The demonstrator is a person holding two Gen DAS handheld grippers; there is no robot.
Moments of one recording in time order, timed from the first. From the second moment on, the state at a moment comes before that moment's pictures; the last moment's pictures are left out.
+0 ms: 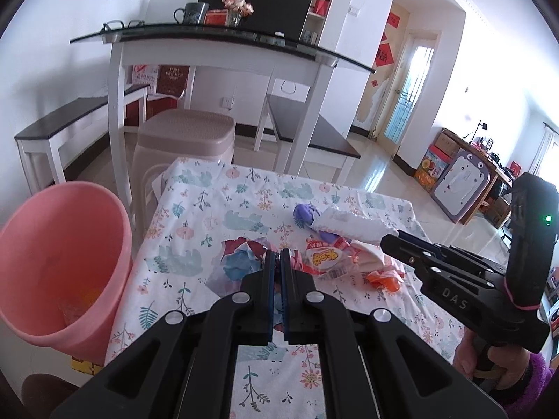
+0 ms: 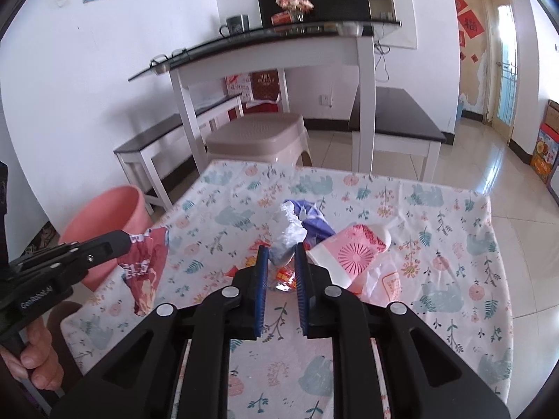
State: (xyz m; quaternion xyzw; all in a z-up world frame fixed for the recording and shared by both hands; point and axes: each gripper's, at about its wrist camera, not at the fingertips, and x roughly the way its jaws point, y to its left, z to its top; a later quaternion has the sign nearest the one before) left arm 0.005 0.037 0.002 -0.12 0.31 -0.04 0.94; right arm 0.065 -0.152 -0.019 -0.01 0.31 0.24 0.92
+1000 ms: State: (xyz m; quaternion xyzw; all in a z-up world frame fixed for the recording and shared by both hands) left arm -0.054 0.100 0.047 -0.12 0.22 0.06 0.97; right arm 0.016 -0.061 0.021 -0.05 0.26 0.35 0.90
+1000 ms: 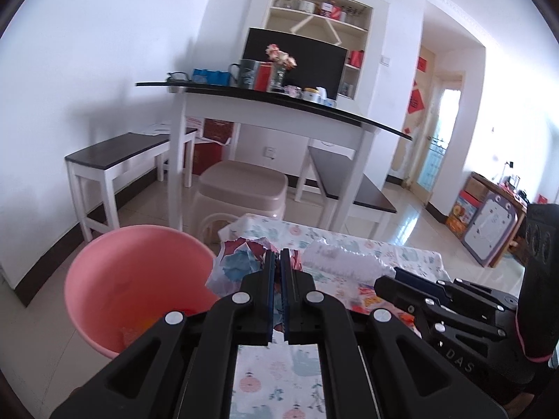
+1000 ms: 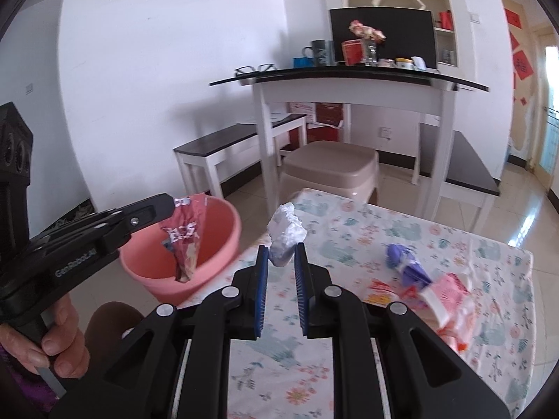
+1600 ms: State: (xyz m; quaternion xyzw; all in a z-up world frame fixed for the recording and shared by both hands) left arm -0.077 0.178 0.020 -0.16 0.23 0.14 0.95; right arm 0.004 0.038 0.003 -0.10 0.29 0.43 0.85
